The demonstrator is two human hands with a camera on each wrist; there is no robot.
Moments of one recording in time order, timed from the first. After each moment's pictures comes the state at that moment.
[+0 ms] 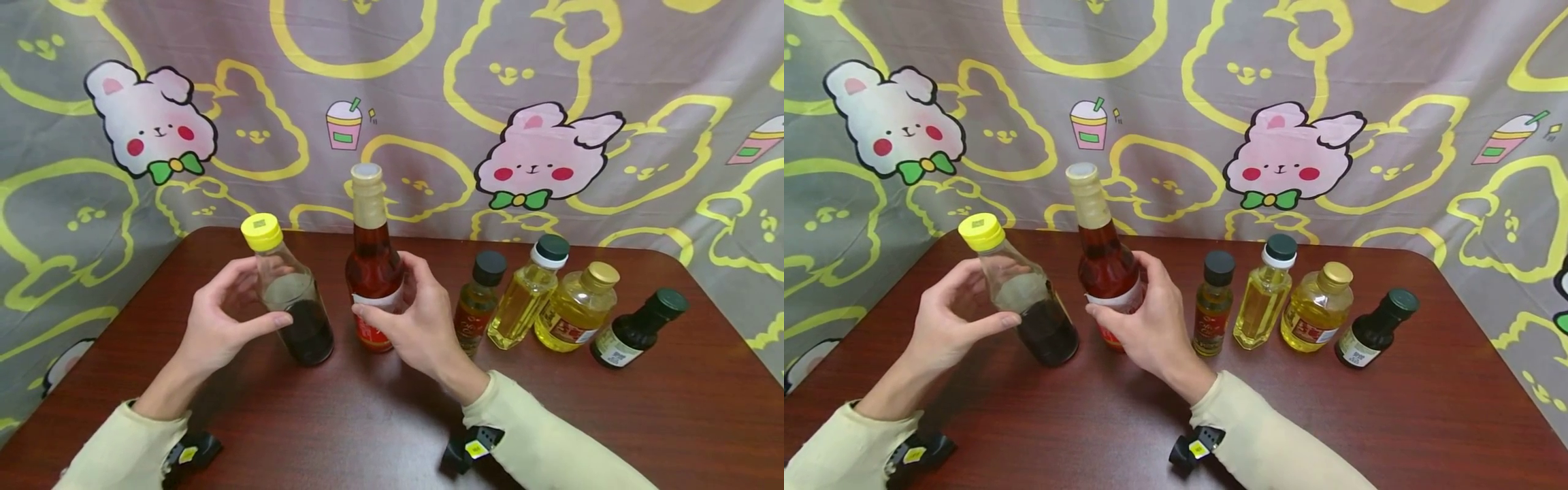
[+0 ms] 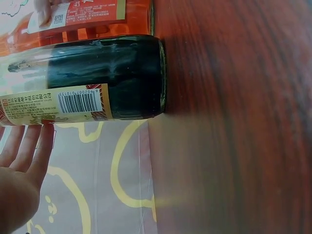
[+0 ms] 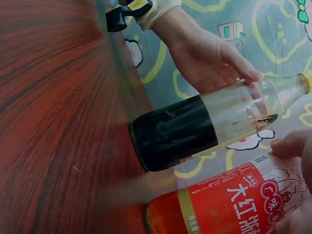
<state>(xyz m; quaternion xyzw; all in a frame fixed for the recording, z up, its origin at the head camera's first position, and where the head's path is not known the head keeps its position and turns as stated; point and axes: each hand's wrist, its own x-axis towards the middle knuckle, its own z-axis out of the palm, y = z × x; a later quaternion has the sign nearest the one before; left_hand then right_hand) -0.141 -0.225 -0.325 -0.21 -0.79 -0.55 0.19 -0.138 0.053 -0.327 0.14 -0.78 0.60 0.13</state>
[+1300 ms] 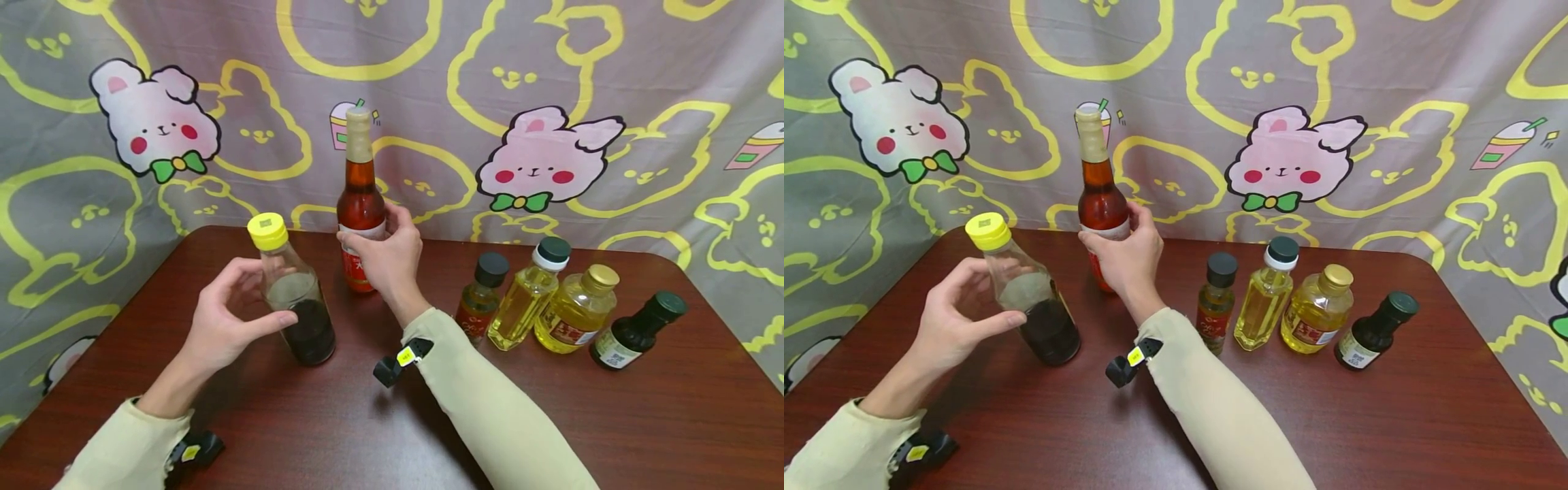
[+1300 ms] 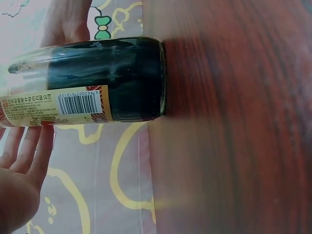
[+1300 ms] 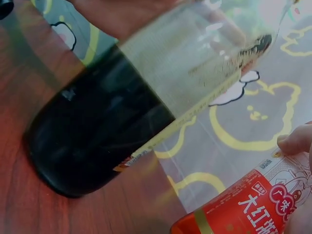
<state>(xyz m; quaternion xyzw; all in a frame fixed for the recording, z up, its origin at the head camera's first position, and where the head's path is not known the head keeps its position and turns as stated) -0.141 -0.224 -0.328 -0.24 -0.75 -0.59 0.19 -0.223 0.002 -0.310 -0.01 -0.72 0.68 0.17</state>
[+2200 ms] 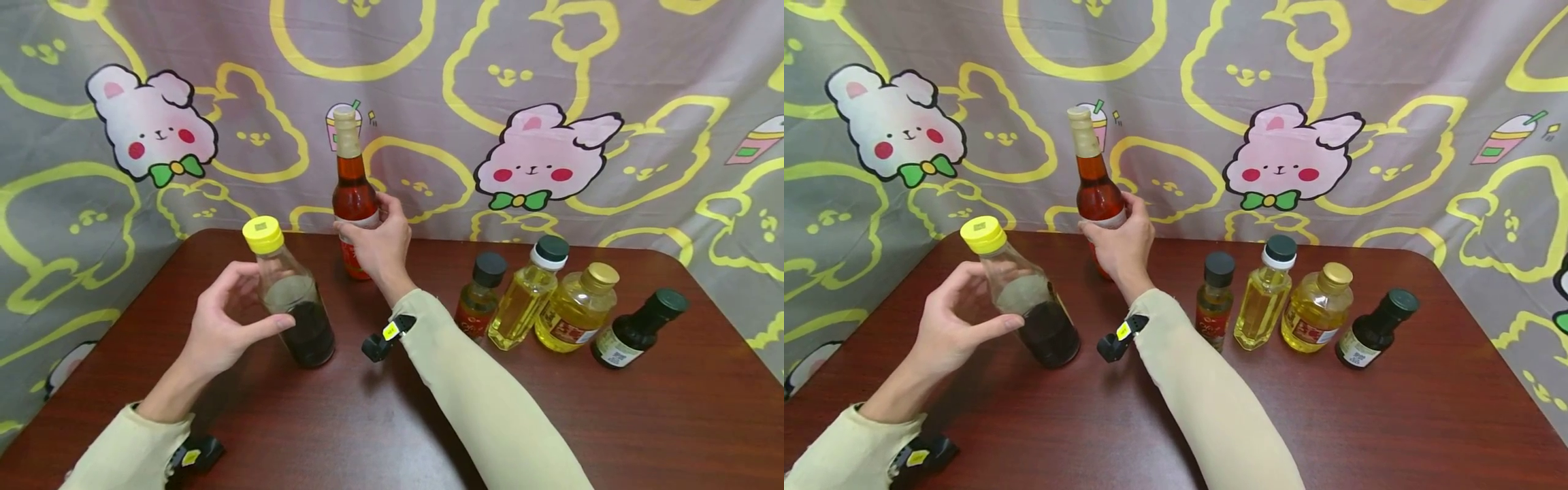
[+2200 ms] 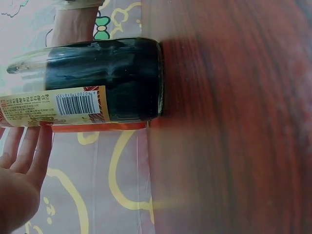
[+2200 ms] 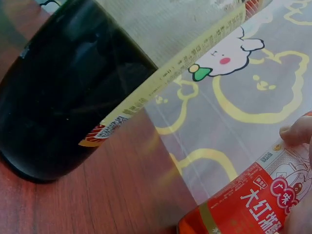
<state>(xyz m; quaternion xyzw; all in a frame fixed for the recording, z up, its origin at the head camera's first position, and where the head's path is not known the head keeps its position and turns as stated) -0.142 -0.224 -0.330 -0.23 -0.75 -0.59 0.19 -0.257 -0.007 -0.317 -0.02 -0.72 0.67 0.17</state>
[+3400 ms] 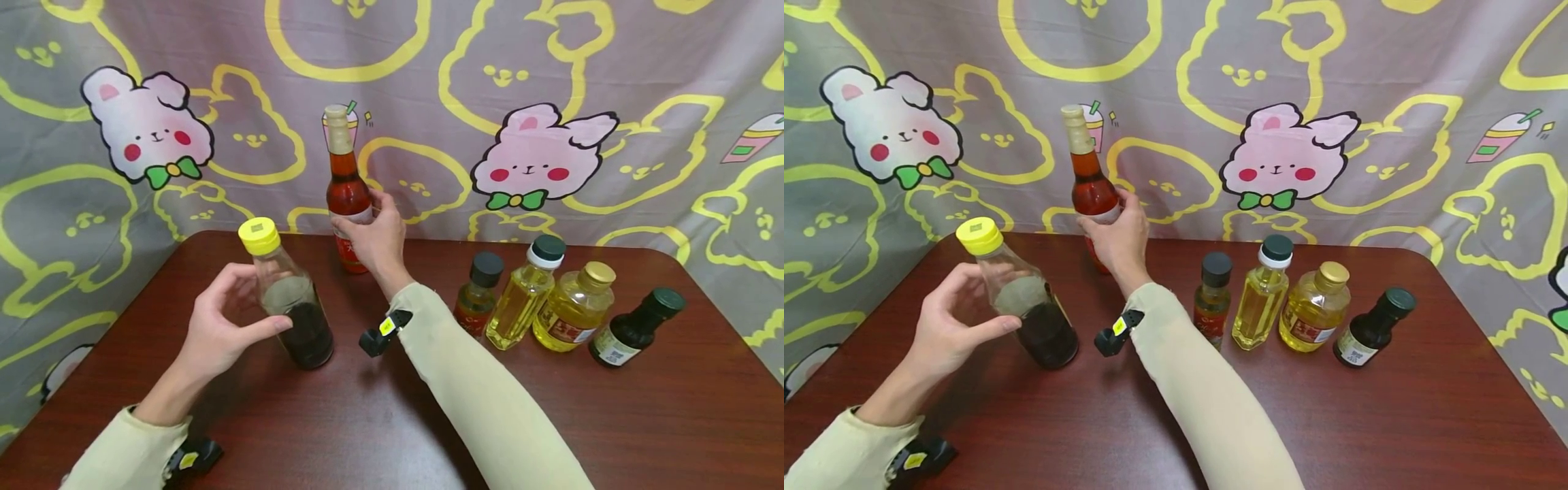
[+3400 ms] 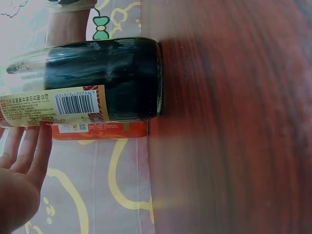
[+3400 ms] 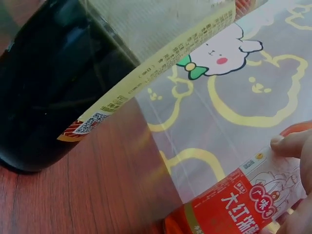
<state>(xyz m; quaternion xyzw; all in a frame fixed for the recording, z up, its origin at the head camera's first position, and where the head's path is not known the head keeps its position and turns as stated) -0.143 -0.222 -0.331 -0.25 -0.73 -0.60 0.19 -0.265 -0.004 -0.308 -0.01 -0.77 0.62 0.14</state>
